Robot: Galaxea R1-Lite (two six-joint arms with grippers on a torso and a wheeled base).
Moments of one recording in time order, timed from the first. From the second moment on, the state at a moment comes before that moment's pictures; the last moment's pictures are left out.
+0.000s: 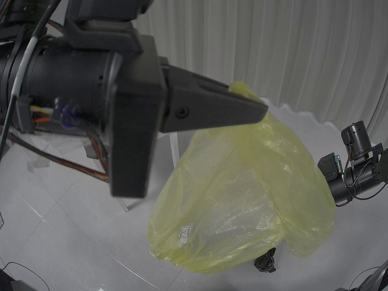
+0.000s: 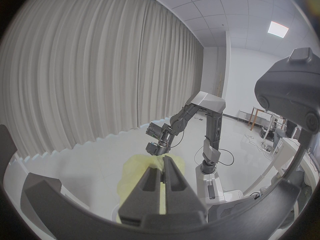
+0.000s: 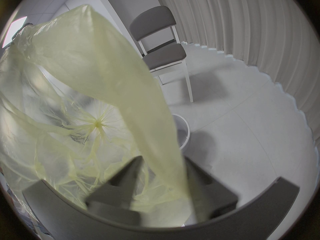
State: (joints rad) left arm -0.92 1.46 -1.54 0.37 -0.42 0.26; right arm 0.24 1.60 -0.85 0.18 0.53 -0.25
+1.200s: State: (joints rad) left arm -0.62 1.63 -0.78 -0.42 -0.08 -0.17; right arm 0.40 1.98 -1.05 0.02 0.29 -0.24
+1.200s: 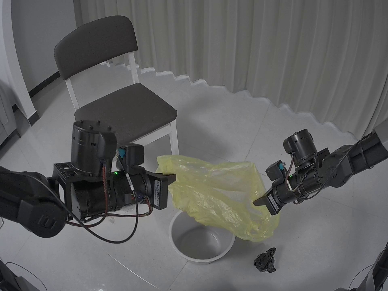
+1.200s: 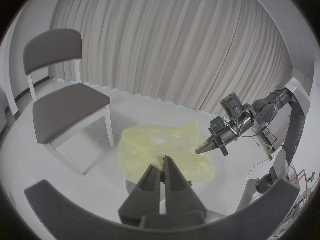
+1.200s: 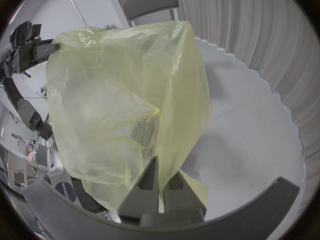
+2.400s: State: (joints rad) left arm -0.46 2.18 -0.57 -1.04 -0.20 -0.30; right arm 0.42 2.41 -1.32 0.05 0.30 -0.24
